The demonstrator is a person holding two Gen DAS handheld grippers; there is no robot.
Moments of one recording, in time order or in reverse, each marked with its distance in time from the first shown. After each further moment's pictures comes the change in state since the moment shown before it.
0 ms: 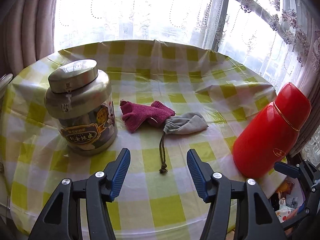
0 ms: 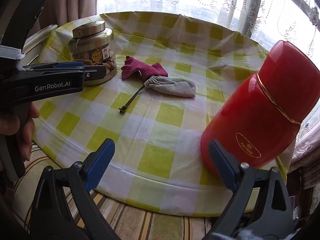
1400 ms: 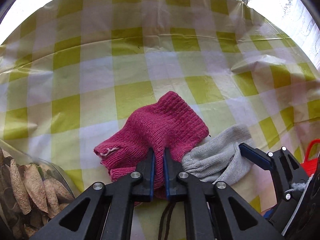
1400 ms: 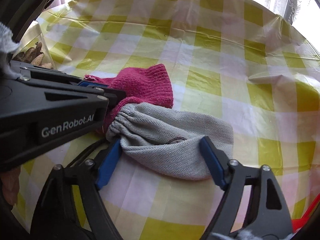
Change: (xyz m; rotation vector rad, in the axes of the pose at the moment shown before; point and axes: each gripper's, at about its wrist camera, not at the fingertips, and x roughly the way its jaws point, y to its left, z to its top) left arm 0.223 0.005 0.085 0.075 0.345 -0.003; right arm 0.219 -0.029 0.105 0.029 0.065 0.066
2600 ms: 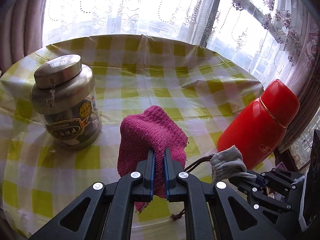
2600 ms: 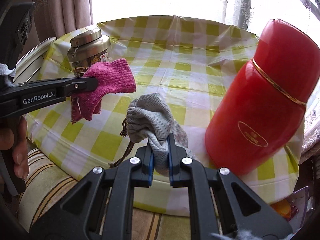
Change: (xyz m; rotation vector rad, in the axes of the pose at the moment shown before) left arm -0.185 -0.028 -0.168 -0.062 -0.306 -0.108; right arm -0.223 0.023 -0.140 0.064 -0.110 -0.016
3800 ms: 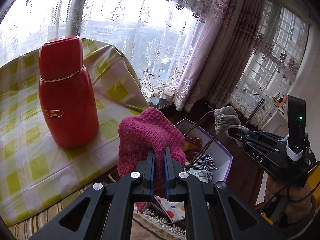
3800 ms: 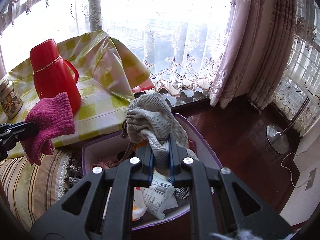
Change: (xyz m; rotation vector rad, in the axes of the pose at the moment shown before) left arm -0.044 -0.305 -0.104 0.349 0.082 -0.430; right arm -0.209 -0.241 -0.175 0.447 -0.033 -0.534
